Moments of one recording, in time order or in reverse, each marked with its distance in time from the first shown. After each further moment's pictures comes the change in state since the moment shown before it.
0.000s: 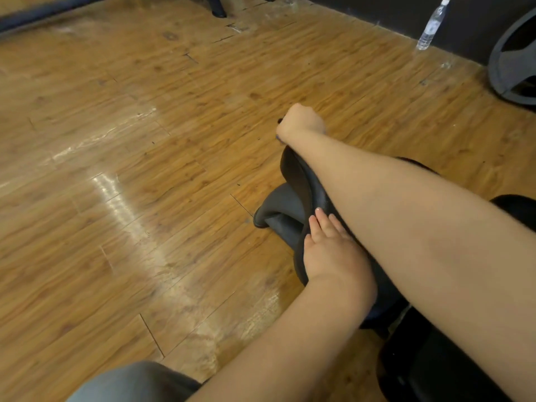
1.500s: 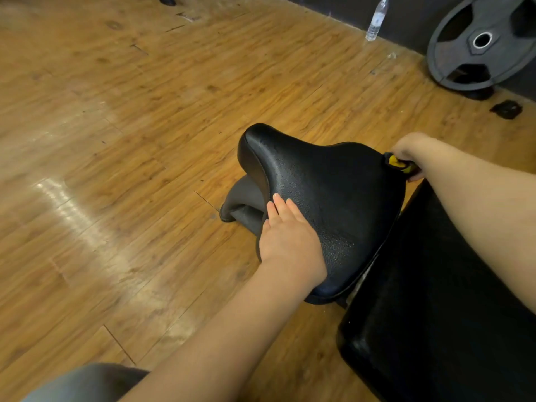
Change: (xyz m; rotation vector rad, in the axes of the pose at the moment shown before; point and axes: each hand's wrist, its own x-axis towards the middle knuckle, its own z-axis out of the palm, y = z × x) left_hand -0.008 -0.001 0.002 0.196 0.040 0.046; right_hand -0.007 0.255 -0.075 0.020 -0.264 0.684
